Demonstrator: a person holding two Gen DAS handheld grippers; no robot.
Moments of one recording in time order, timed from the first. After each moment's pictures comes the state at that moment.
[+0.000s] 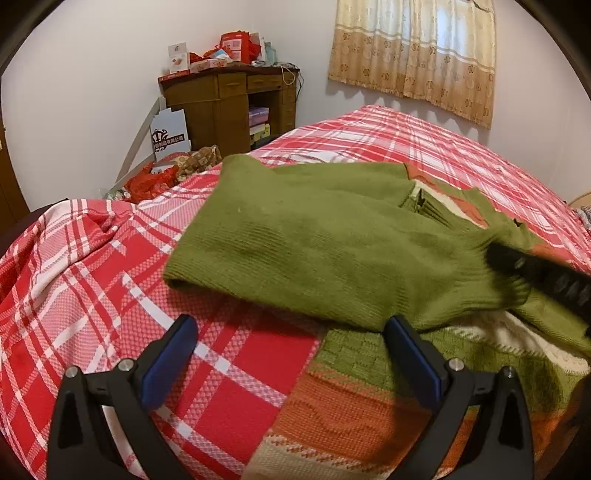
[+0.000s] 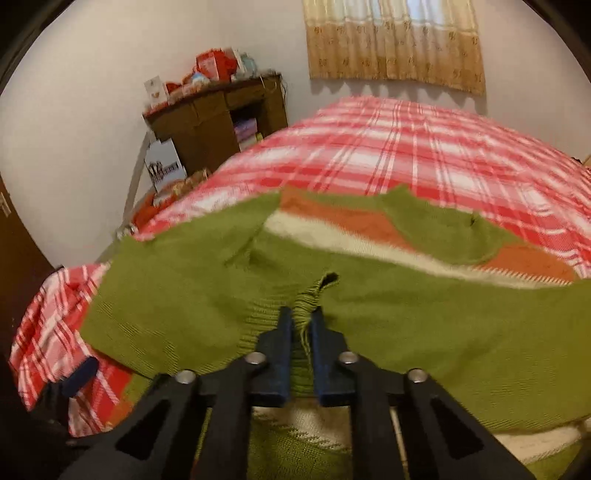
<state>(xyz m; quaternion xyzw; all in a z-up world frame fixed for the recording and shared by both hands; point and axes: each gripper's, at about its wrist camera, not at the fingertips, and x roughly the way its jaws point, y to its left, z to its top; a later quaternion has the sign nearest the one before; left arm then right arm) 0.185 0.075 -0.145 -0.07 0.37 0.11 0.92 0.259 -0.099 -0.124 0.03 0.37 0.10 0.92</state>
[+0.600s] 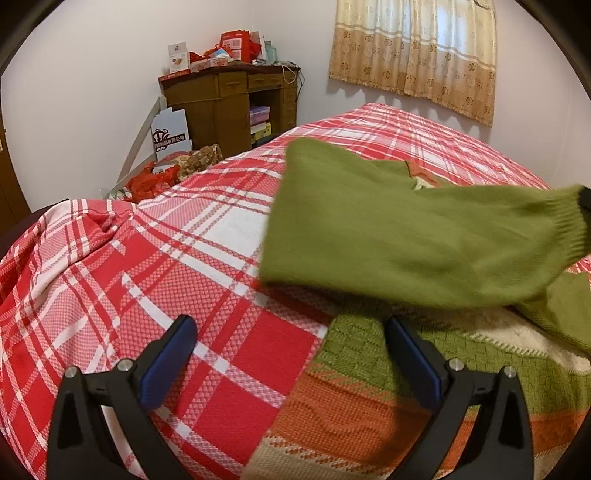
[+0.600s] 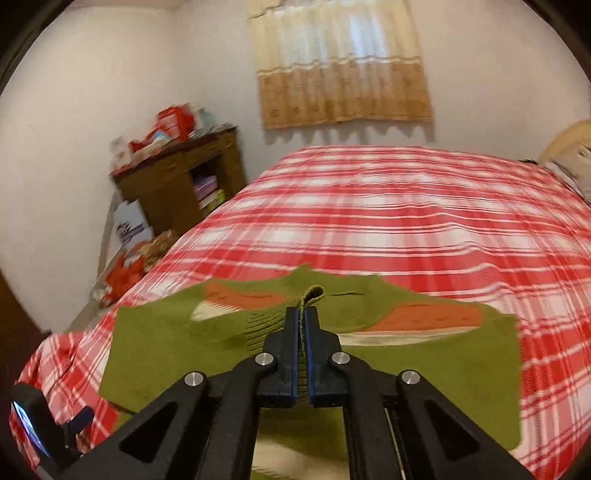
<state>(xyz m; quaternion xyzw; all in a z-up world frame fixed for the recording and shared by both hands) 0.188 0.078 -0.146 -0.07 0.37 0.11 0.92 0.243 -0.187 -0.058 0.07 0.29 0.01 0.95</state>
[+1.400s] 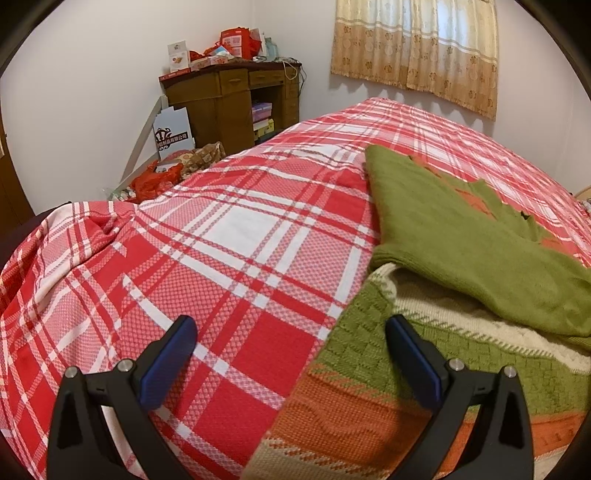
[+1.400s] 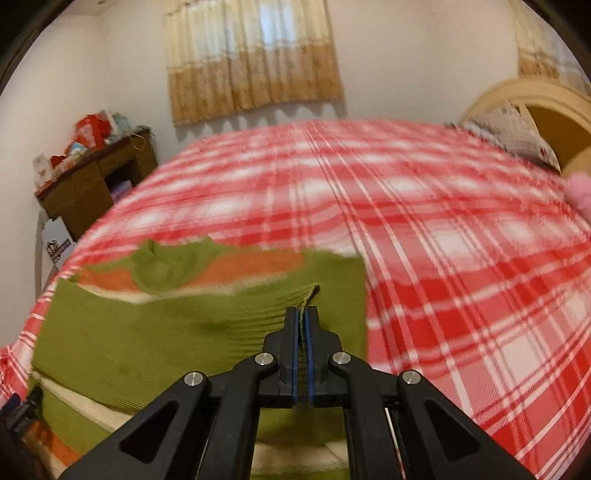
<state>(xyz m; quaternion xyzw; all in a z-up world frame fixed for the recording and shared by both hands) 0.194 0.075 -0.146 -0.06 0.38 0.12 0.92 0.196 -0.327 -0.116 0.10 0.34 -0.15 0.92</state>
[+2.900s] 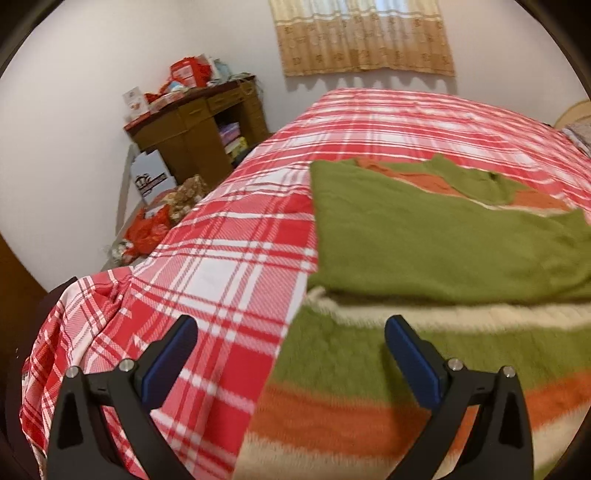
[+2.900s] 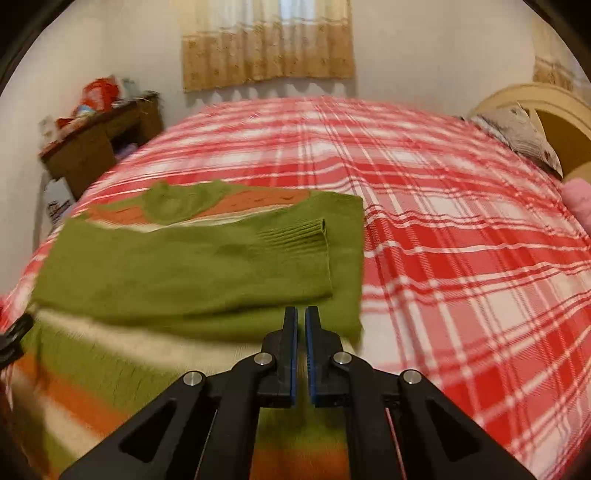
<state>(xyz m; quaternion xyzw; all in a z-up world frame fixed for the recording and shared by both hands) 0.195 0.031 -0.117 0.08 0.38 0.08 0.92 0.133 -0.290 -0.114 0.04 0.37 -0.11 0.92</state>
